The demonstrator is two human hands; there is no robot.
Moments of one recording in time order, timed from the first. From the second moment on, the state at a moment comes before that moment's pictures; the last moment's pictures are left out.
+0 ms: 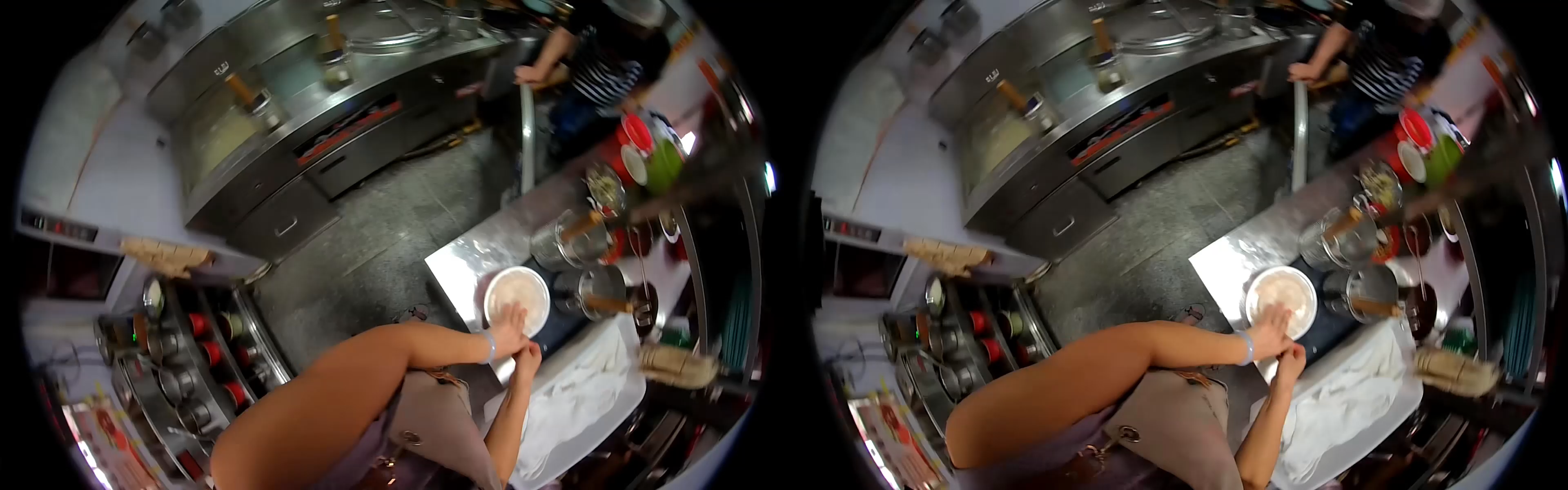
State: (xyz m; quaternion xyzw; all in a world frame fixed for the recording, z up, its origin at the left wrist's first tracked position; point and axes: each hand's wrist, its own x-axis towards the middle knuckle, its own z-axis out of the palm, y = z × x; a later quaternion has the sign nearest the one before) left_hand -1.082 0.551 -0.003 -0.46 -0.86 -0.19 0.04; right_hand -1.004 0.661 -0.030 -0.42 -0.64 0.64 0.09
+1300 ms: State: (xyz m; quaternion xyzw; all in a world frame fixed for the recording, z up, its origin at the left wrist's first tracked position) left_hand -1.070 0.541 0.022 -0.56 -0.83 0.01 0.02; right_hand -0.989 0.618 -0.016 -0.46 -0.70 0.53 0.14
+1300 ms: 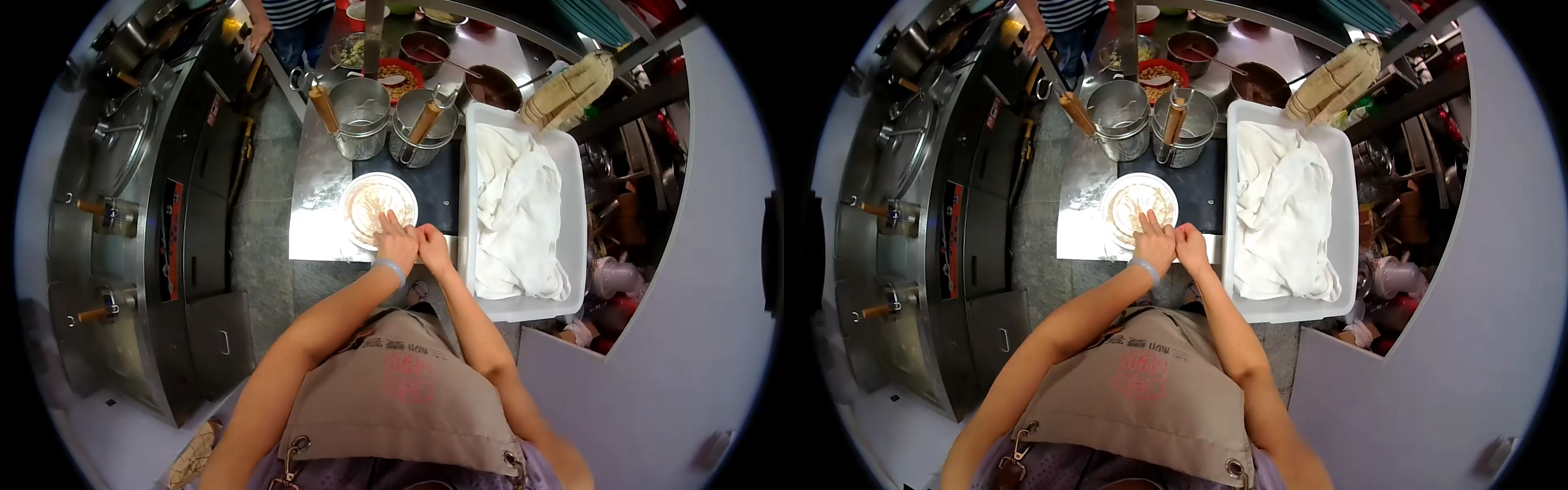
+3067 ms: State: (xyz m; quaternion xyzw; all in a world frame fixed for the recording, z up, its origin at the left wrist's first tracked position) left_hand -0.996 0.232 0.011 0.11 -0.66 -0.68 -0.30; right_hand -0.846 0.680 0.218 -0.40 -0.84 0.24 0.26
